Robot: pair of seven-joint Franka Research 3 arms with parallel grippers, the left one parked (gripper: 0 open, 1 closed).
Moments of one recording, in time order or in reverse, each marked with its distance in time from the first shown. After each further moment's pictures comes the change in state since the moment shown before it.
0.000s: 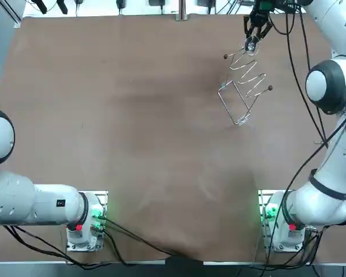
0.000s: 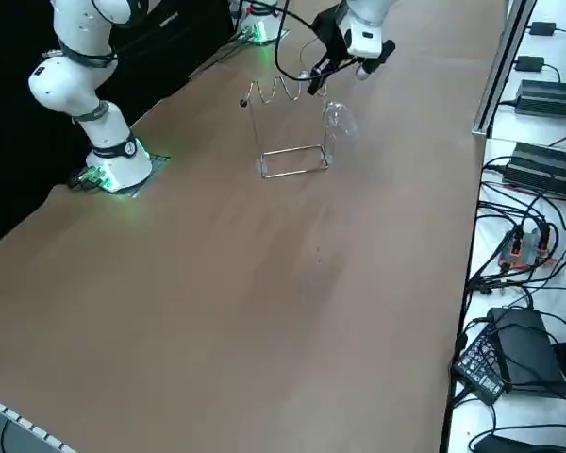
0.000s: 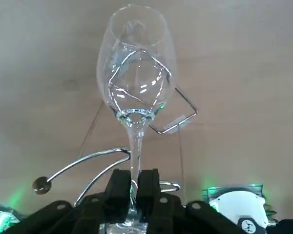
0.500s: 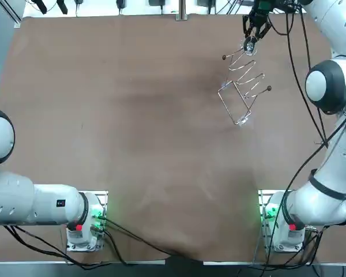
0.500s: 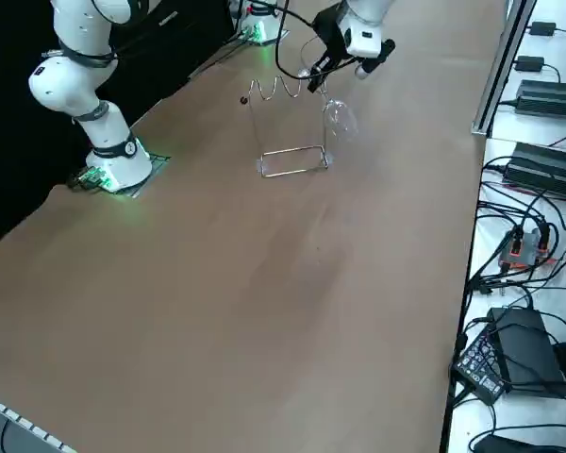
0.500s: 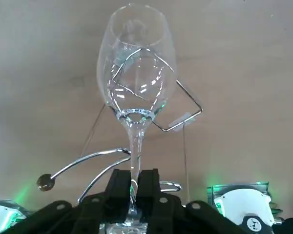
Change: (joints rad) arm -0.002 0.001 -0.002 0.000 0.019 0.000 0.007
